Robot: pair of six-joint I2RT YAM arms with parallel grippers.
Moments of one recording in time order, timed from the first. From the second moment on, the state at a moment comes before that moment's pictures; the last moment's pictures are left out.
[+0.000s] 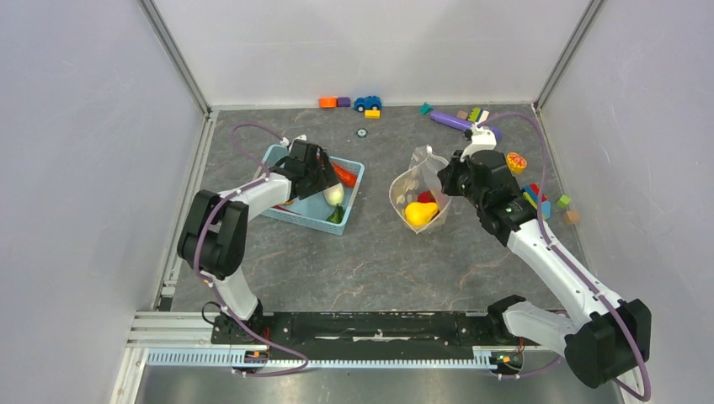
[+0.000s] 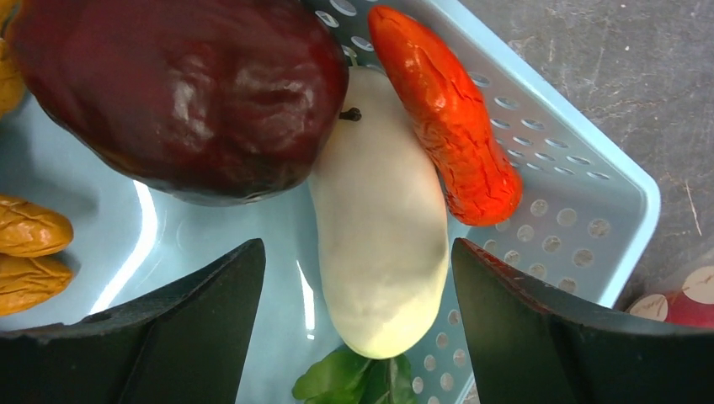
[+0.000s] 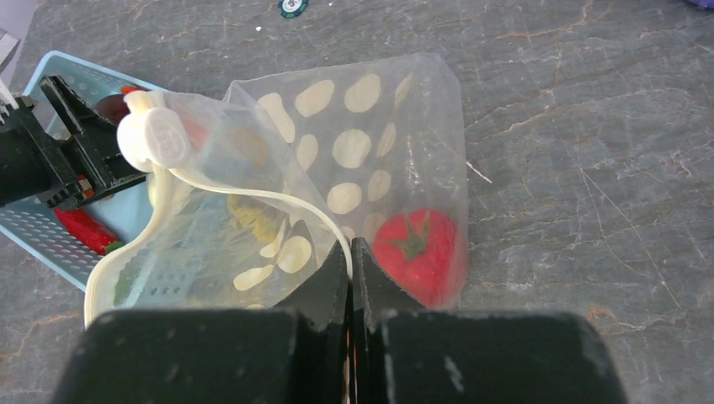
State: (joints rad) left arm -0.37 1.74 1.07 -0.17 -0.07 -0.68; right arm 0.40 1.08 0.87 -0.20 0.10 0.36
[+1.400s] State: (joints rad) left arm -0.37 1.40 0.77 -0.08 -0.05 -0.73; right arm 0.36 1.10 0.81 -0.15 -0.05 0.26
